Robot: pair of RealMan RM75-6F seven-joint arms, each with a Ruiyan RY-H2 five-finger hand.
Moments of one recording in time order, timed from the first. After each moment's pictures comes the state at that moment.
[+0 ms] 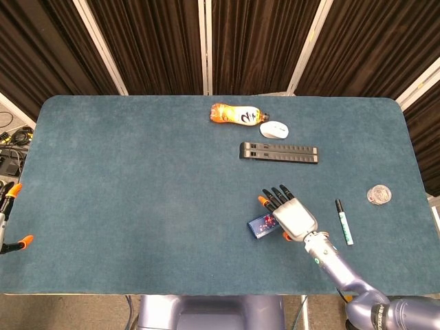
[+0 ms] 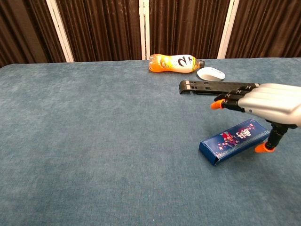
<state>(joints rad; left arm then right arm) -0.11 -1.00 -0.06 -1.71 1.35 1.39 0.12 0.62 -1.38 0.05 -1.59 -1.32 0.93 -0.58</state>
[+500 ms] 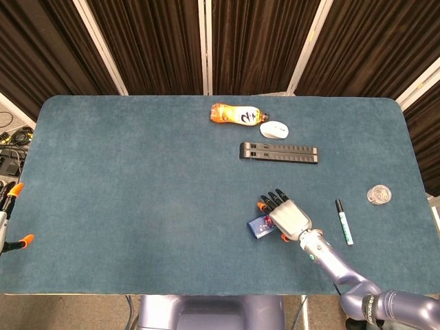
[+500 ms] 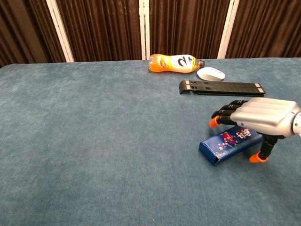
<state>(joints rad) -0.12 -1.01 -0.06 -1.70 1.33 1.37 0.14 0.67 -1.44 0.02 -1.48 -1.32 0.85 -0.51</state>
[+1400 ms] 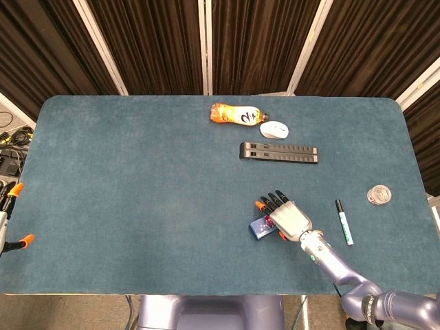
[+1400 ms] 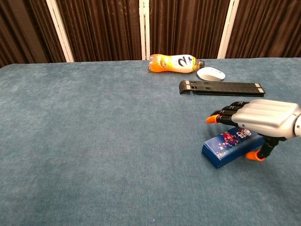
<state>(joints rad) -0.12 -1.01 -0.06 -1.71 1.33 1.38 0.14 0.66 -1.44 0.01 -1.47 -1.35 0.88 -0.47</state>
